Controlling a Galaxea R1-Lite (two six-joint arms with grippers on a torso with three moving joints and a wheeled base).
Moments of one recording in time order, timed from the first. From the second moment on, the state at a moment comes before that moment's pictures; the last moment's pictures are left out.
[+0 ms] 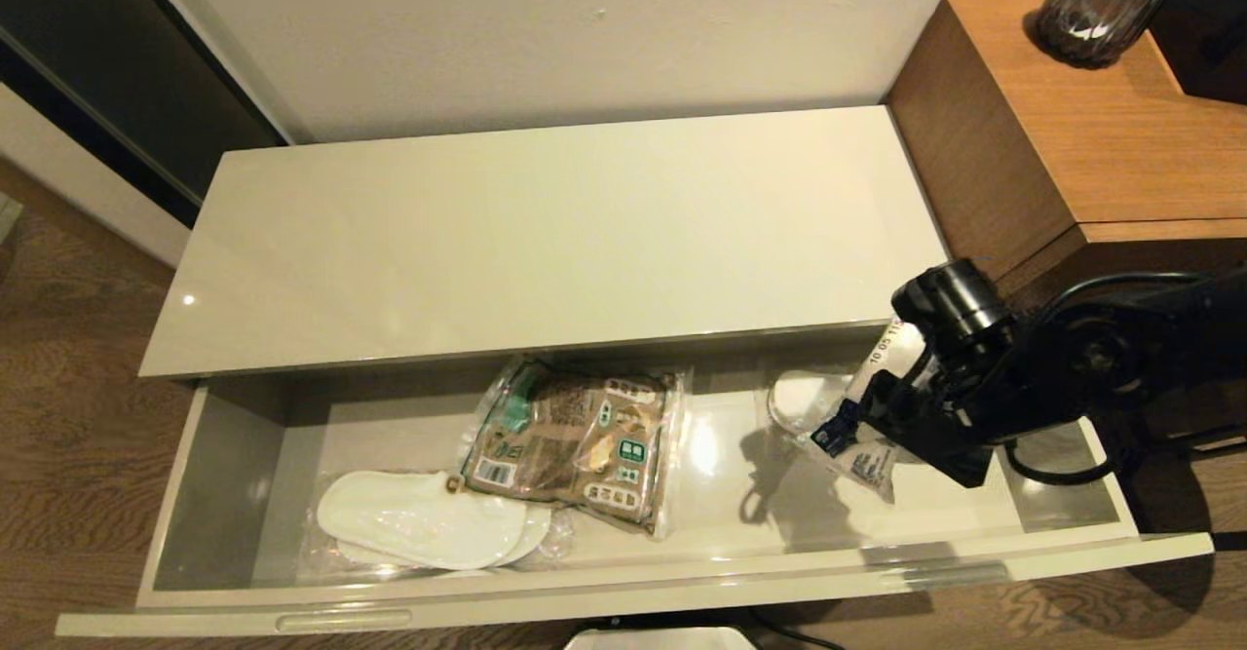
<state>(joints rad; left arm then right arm) 0.00 0.00 0.00 -0.01 0.00 -0.08 0.34 1.87 -1.10 0.24 -0.11 0.92</state>
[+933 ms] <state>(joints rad) 0.00 0.00 0.00 -0.01 0.00 -0.08 0.33 1.98 -1.06 0.14 -0.20 0.91</state>
